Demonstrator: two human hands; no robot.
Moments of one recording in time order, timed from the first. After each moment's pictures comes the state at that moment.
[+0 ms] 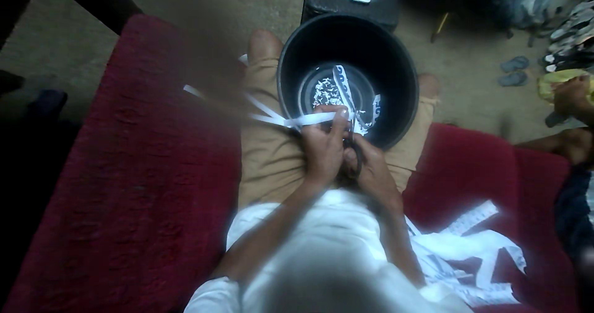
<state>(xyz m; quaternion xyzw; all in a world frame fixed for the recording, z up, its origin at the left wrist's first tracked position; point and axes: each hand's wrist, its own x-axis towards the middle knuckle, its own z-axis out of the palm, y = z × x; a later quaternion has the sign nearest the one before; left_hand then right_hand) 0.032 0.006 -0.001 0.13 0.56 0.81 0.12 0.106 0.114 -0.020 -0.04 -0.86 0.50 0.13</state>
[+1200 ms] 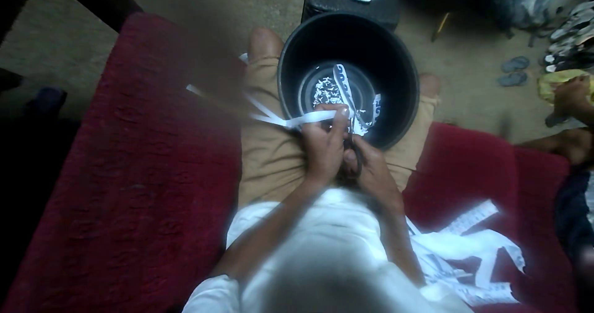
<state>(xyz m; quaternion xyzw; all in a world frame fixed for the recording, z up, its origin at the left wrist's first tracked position) 0.031 0.007 -0.001 0.13 0.56 0.81 0.13 0.108 0.116 -0.023 -0.02 -0.85 0.51 0.12</state>
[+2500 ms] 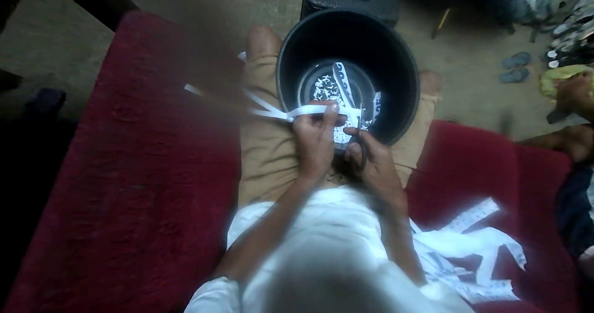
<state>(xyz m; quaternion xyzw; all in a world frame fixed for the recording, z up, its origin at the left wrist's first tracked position) 0.017 0.005 -0.008 0.14 0.57 0.81 0.07 0.110 0.121 -0.021 -0.07 -0.86 0.49 0.13</state>
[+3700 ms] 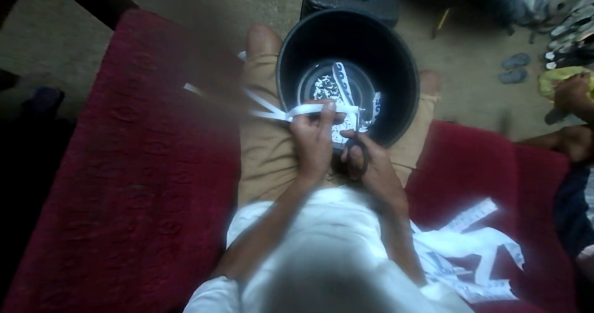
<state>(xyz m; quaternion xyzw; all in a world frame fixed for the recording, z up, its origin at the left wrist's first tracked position) 0.018 0.005 -0.006 0.12 0.54 0.83 0.06 0.114 0.120 -0.019 -0.08 -0.82 0.56 0.08</state>
